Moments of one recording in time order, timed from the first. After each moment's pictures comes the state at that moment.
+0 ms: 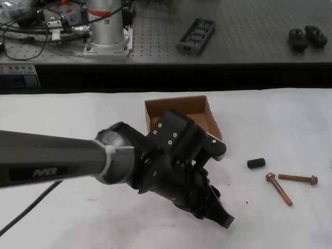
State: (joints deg) left arm -44.2 105.7 -62.7 18.7 15.7 1.9; right arm 61.1 16.3 -22.7 13.5 44.8 6.5
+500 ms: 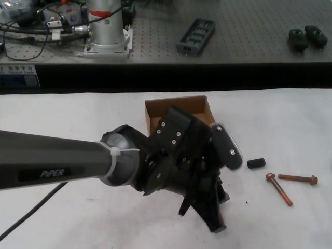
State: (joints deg) left arm -44.7 107.6 -63.2 10.9 13.8 31.5; right arm 61.1 16.3 -22.7 14.9 44.8 6.8
